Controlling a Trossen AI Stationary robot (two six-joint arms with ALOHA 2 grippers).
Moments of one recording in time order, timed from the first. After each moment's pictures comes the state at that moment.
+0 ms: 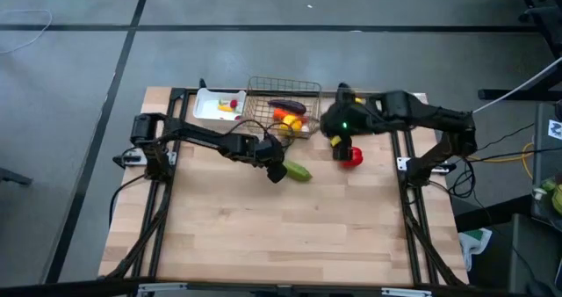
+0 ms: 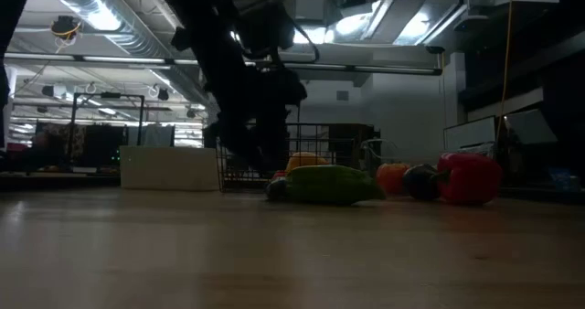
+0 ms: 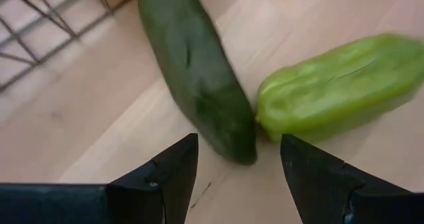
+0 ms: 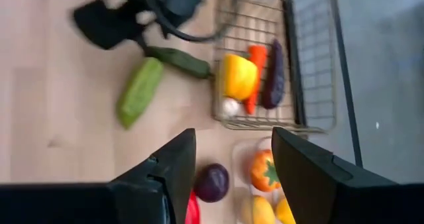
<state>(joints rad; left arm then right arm) 0.07 1.81 1.09 -0.34 -0.22 -0.65 0.00 1.58 1.93 -1.38 0.30 -0.11</state>
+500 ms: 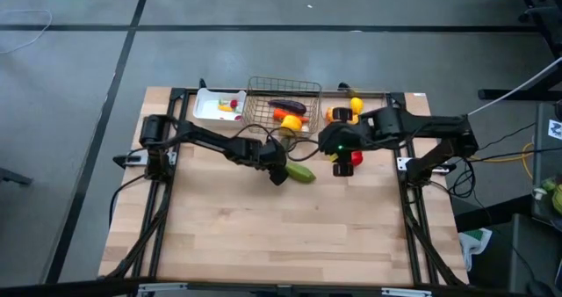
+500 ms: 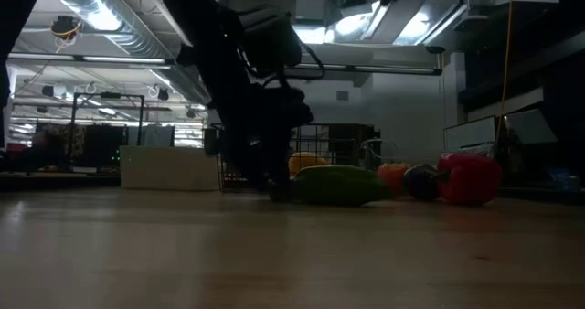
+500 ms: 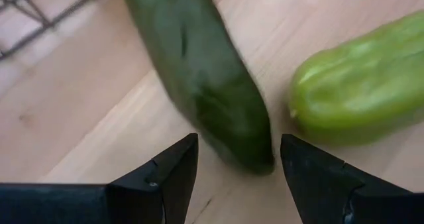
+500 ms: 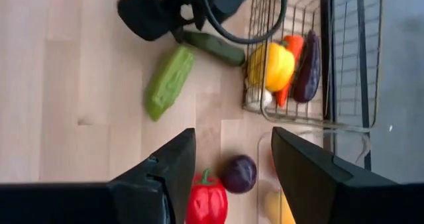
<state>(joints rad) 0.06 1.89 1.09 -0.29 -0.25 -0.66 0.11 1.58 1.83 -1.38 0.31 -0.03</state>
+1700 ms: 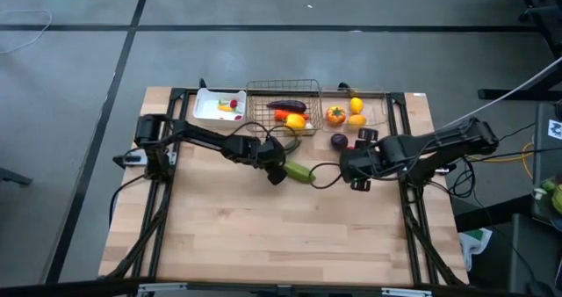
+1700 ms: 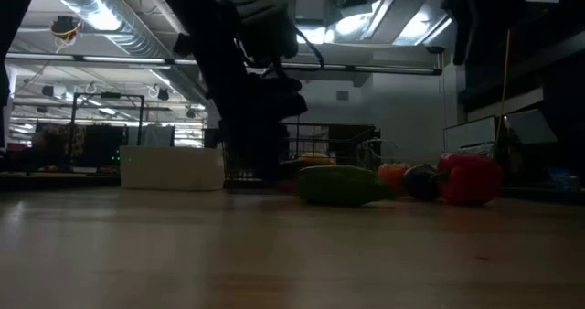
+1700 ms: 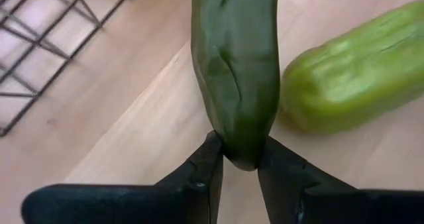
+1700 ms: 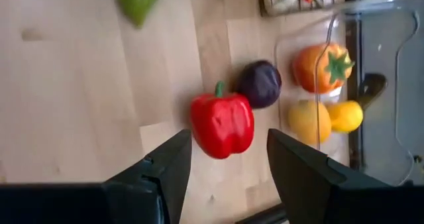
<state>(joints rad) 0.06 1.84 1.09 -0.34 -0.24 -0.60 0.25 1.38 1.31 -1.38 0.41 0.34</state>
